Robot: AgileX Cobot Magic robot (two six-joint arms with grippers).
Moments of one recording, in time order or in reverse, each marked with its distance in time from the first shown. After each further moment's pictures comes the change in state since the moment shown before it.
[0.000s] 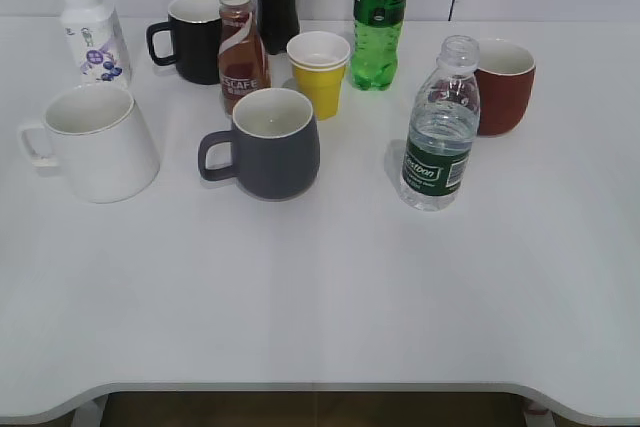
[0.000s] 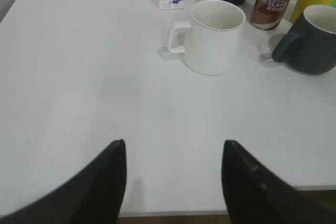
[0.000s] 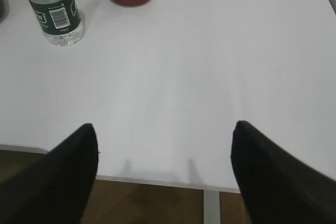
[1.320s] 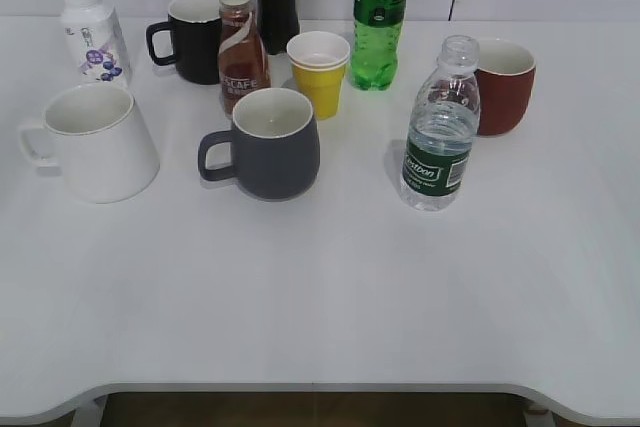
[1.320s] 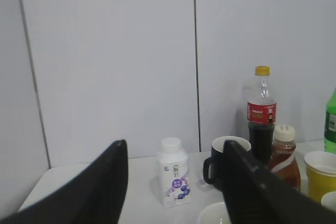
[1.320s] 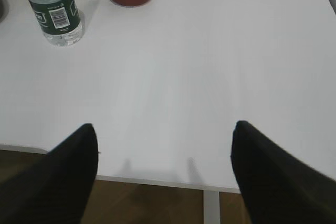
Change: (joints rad) left arm 0.000 0.303 0.159 0.139 -1.055 0.000; right arm 0.000 0.000 0.000 0.000 0.000 0.000
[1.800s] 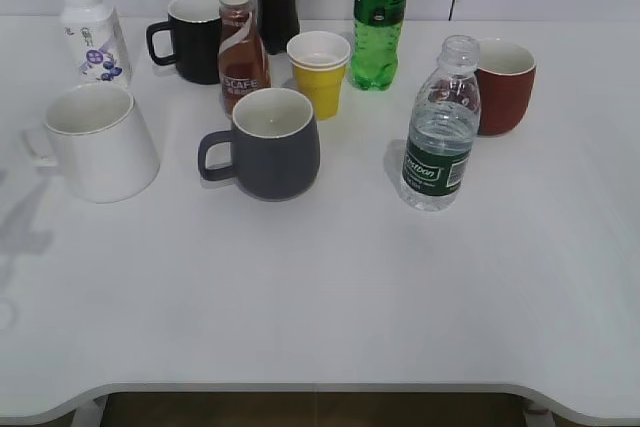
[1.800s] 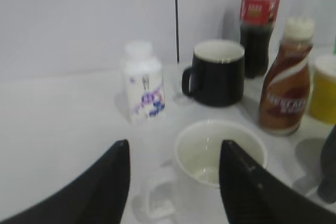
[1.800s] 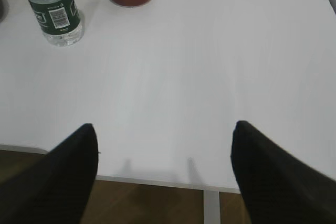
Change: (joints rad) left arm 0.014 0.743 0.058 -0.001 -0.447 0.000; right arm 0.000 0.000 0.000 0.000 0.000 0.000
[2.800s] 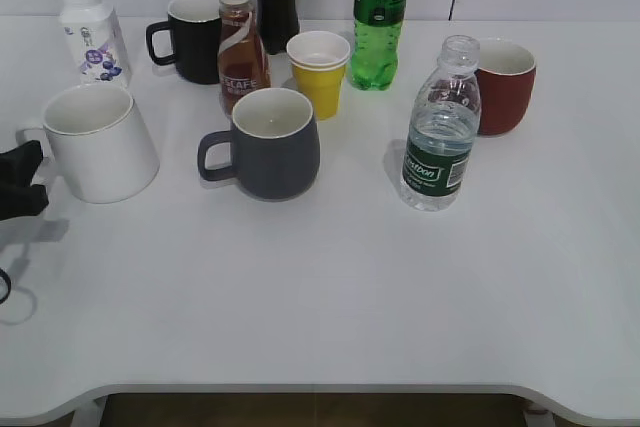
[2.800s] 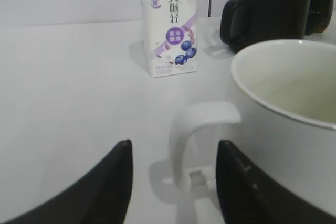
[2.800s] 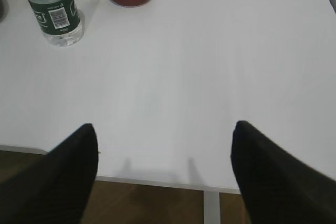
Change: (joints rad) left arm 0.056 0.733 0.037 -0.096 -0.766 0.105; right arm 0.000 0.000 0.000 0.001 0.000 0.000
